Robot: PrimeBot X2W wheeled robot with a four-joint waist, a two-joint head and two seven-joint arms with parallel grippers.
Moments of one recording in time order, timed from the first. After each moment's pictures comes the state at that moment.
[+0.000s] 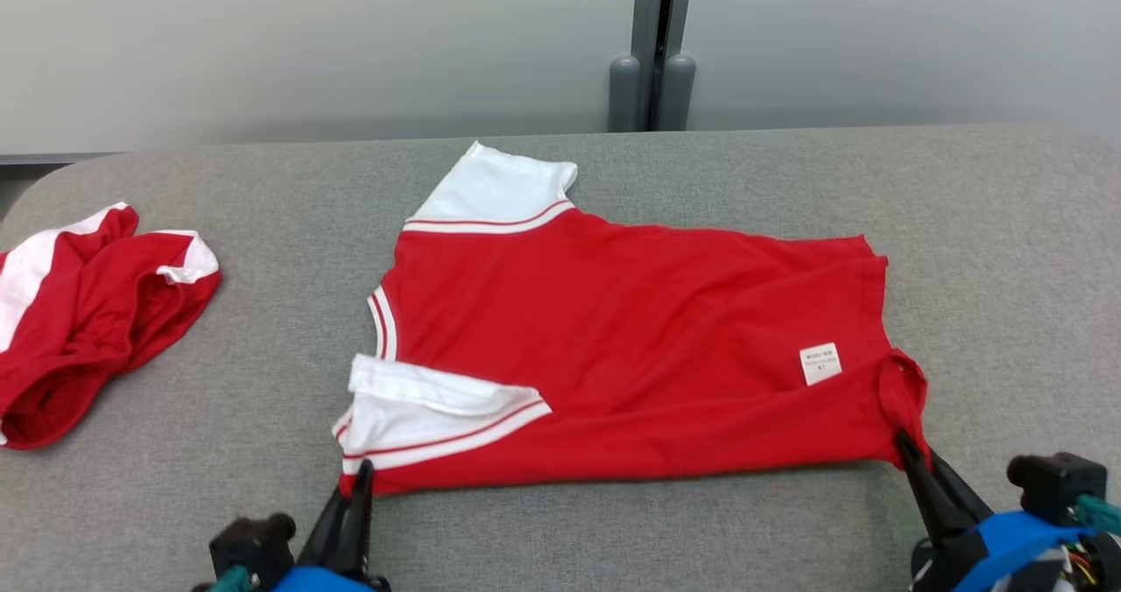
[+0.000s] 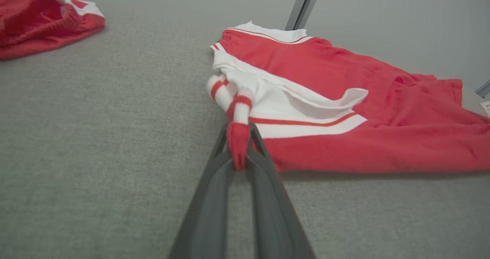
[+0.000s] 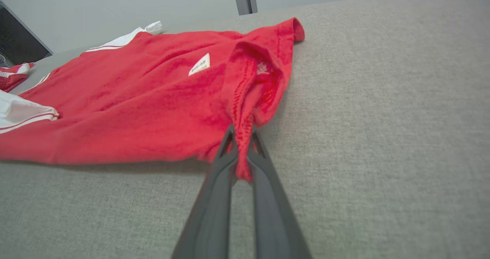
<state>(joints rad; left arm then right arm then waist) -0.07 0.22 -0.36 0.46 -0.54 -0.05 -0.26 -0.08 -0.30 0.17 0.38 0.51 0.13 -0.11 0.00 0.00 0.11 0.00</state>
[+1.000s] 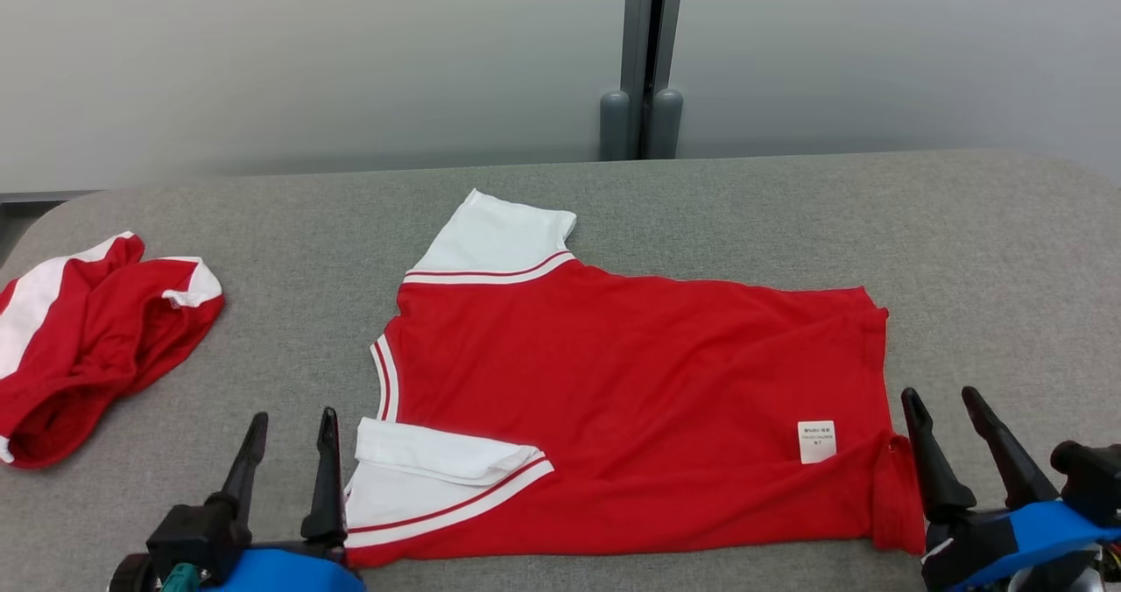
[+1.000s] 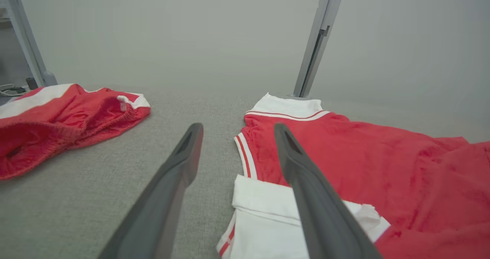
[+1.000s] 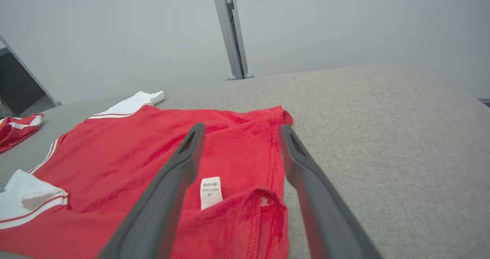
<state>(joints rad) 0.02 0.25 -0.27 0.20 -0.43 0.08 -0.26 0.03 -0.20 -0.02 0.11 0.39 0.13 -0.06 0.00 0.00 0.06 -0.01</state>
